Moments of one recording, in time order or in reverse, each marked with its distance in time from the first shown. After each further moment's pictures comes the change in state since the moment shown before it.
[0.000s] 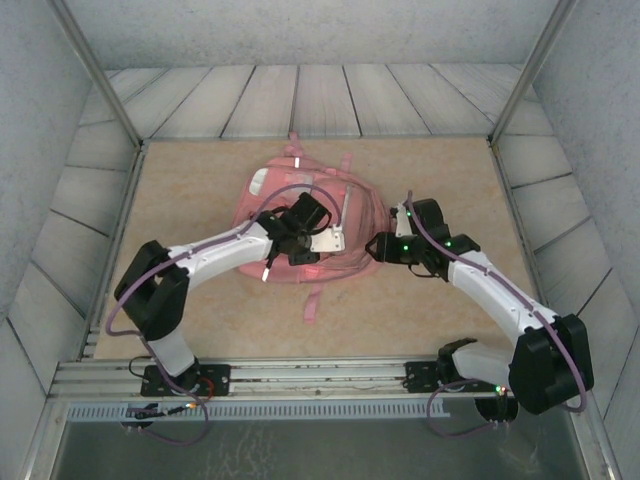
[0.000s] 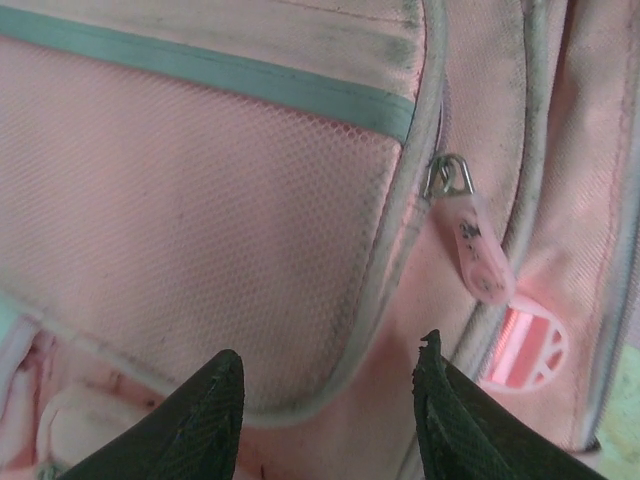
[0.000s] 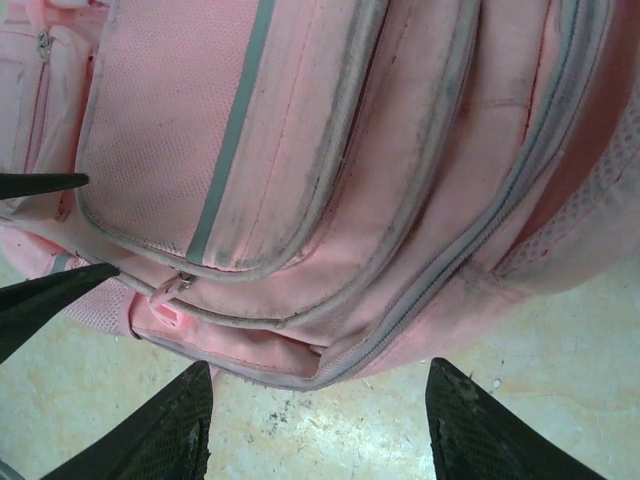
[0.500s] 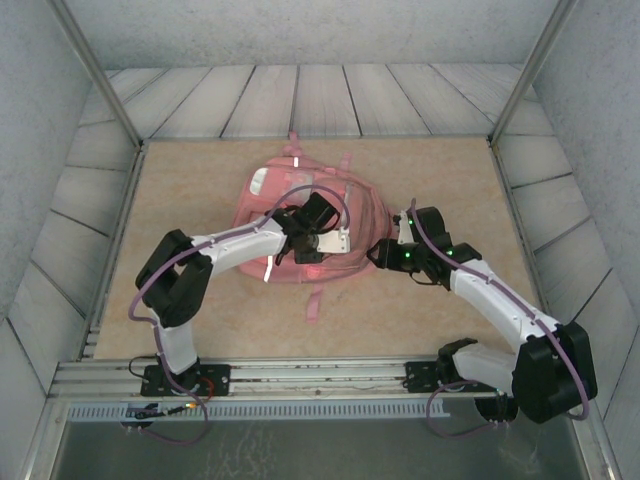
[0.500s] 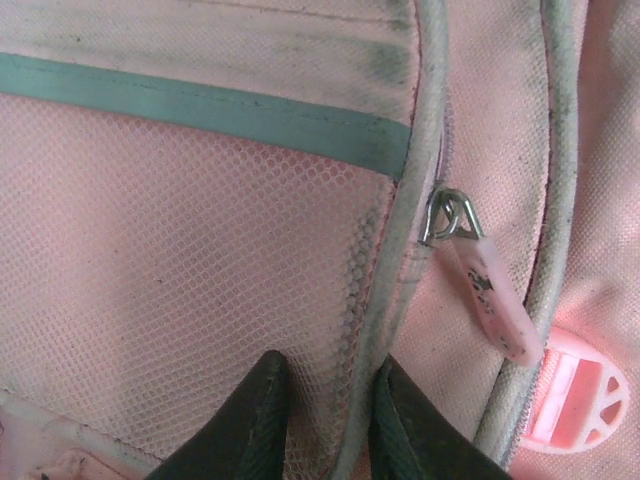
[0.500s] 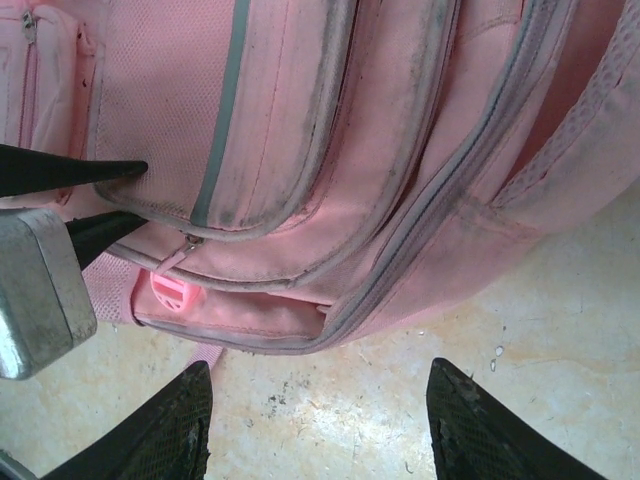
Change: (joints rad) left arm 0.010 0.112 0.062 0.010 0.000 0.042; right arm 0.000 -0.045 -0.069 0.025 -0.010 0.051
